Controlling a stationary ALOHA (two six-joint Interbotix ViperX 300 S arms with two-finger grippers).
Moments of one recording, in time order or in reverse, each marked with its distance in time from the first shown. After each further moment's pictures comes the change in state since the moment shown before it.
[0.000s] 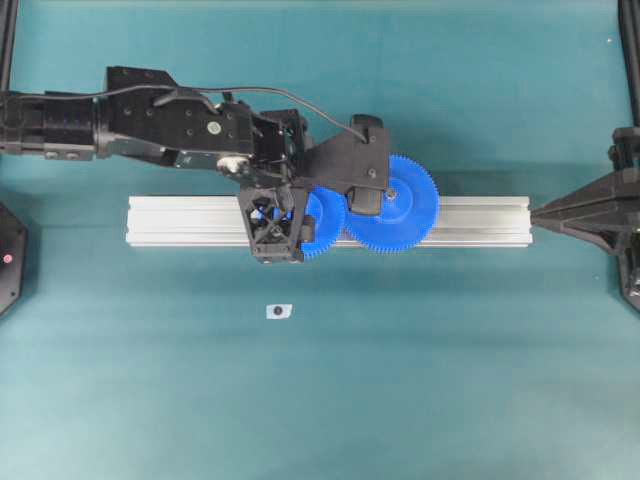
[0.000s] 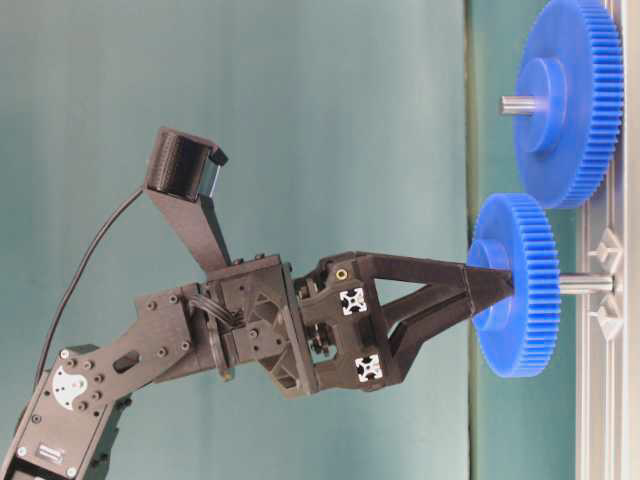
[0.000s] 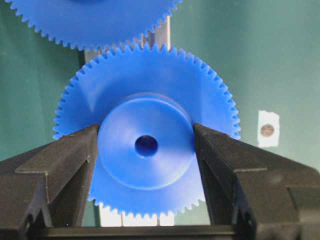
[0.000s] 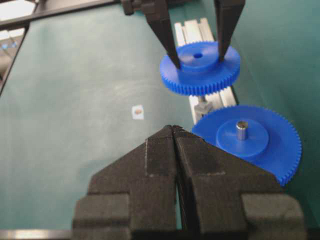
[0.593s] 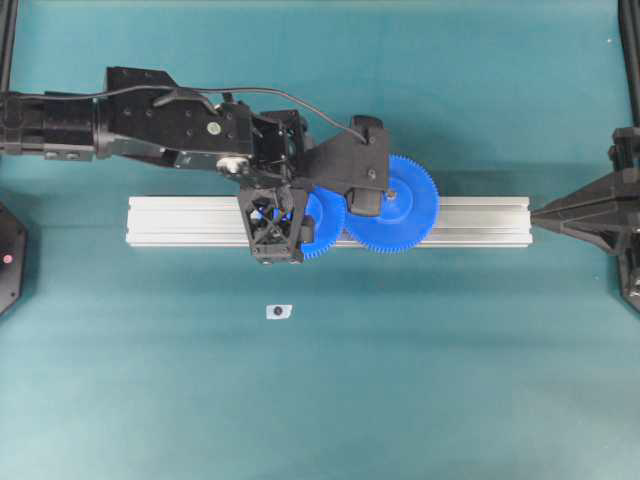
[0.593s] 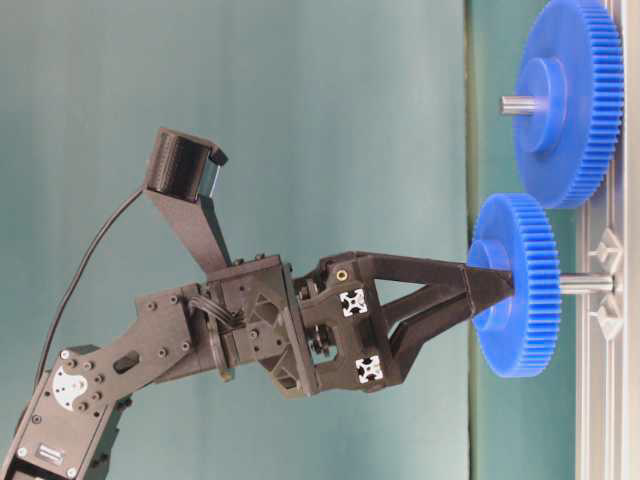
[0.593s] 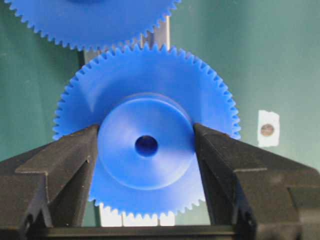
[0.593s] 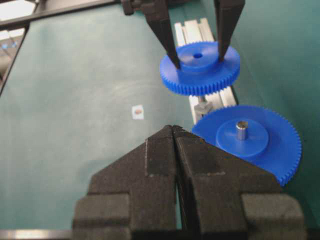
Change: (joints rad) left arm 0.002 0.000 0.003 0.000 -0.002 0.006; right arm 0.000 0.000 0.000 0.000 0.000 0.002
